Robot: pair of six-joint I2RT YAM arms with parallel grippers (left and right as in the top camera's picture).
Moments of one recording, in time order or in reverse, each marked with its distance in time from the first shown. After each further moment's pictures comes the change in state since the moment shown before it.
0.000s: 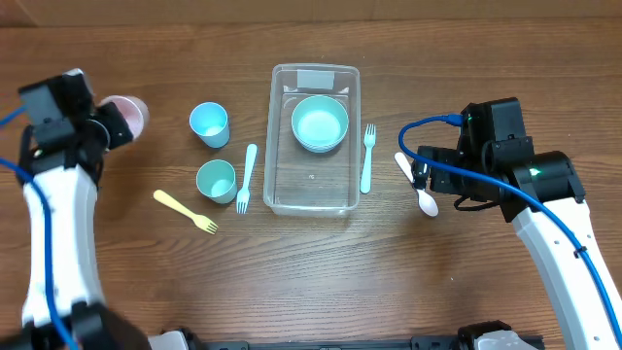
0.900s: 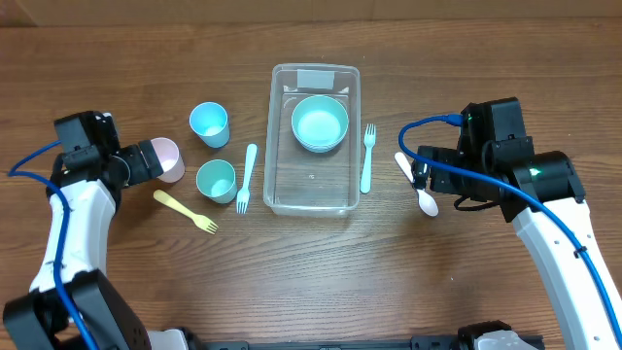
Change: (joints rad) left arm 0.000 0.062 -0.232 0.075 -0.094 0.101; right arm 0.000 0.000 0.000 0.000 0.000 0.000
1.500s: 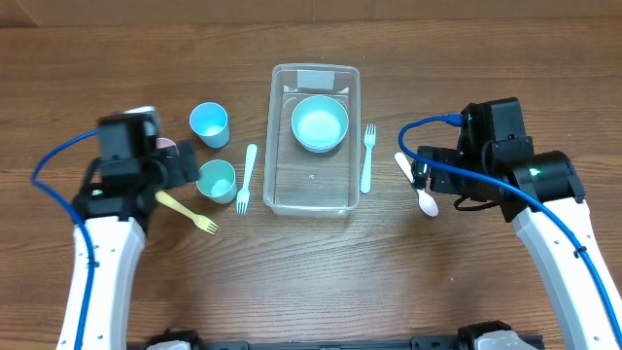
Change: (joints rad) left arm -0.252 -0.298 -0.006 -0.184 -0.076 -0.116; right arm 0.000 0.000 0.000 0.000 0.000 0.000
